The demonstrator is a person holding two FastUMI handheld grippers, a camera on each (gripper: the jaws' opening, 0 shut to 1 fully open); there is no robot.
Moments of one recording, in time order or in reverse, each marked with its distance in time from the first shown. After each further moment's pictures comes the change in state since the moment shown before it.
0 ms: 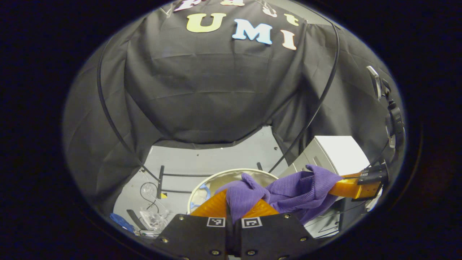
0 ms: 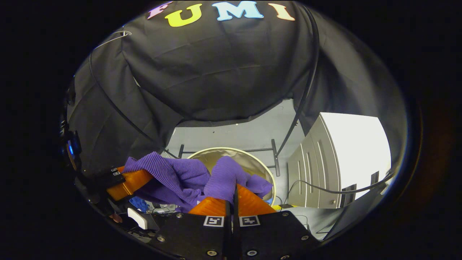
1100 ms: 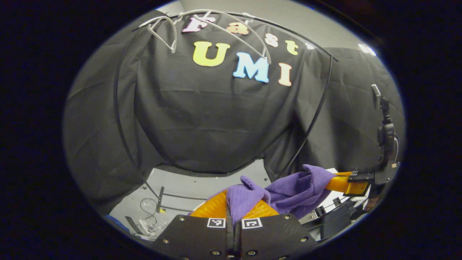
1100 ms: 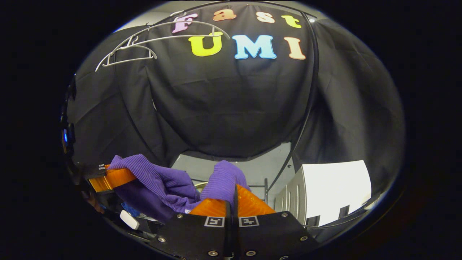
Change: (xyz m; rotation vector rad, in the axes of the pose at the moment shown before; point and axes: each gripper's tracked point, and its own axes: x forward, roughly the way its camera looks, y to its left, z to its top) left arm -0.137 -0.025 0.110 -0.045 -0.218 -0.044; right arm -0.124 0.010 0.100 -0.138 -0.272 0.009
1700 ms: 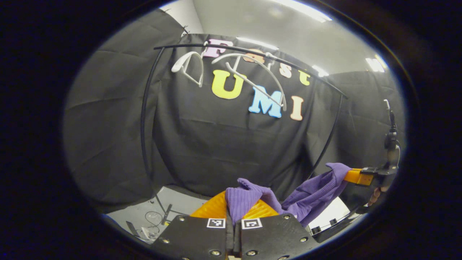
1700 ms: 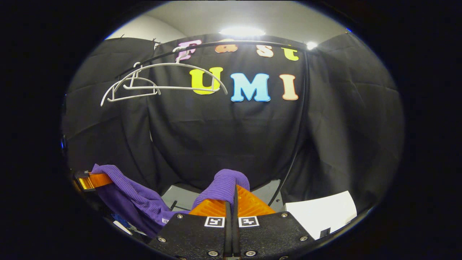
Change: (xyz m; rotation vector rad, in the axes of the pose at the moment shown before) left arm -0.093 0.046 0.097 -0.097 -0.241 0.098; right arm -0.068 -0.009 0.124 -0.068 -0.307 -0.050
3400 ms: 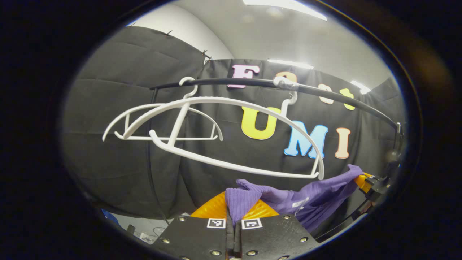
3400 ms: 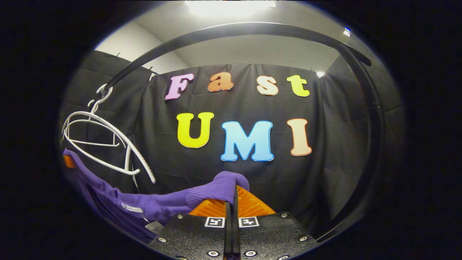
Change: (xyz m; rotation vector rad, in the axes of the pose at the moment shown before) left arm 0.151 -0.062 0.213 -0.024 -0.299 0.405; right arm 0.236 -0.136 0.263 -0.047 -0.420 0.074
